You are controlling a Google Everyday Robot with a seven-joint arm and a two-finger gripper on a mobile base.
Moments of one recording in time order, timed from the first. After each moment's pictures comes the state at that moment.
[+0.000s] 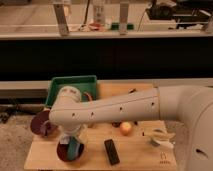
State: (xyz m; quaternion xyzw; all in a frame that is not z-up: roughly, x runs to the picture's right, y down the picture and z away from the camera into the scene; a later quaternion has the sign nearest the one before) arm -0.157 0.204 0.664 -0.23 -0.22 -0.50 0.81
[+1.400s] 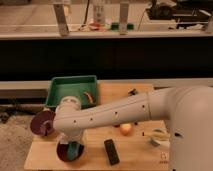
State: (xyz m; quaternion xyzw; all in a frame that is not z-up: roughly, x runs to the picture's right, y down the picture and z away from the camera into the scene) arm -0.149 0.241 0.710 -0.22 -0.24 -0.61 0.72
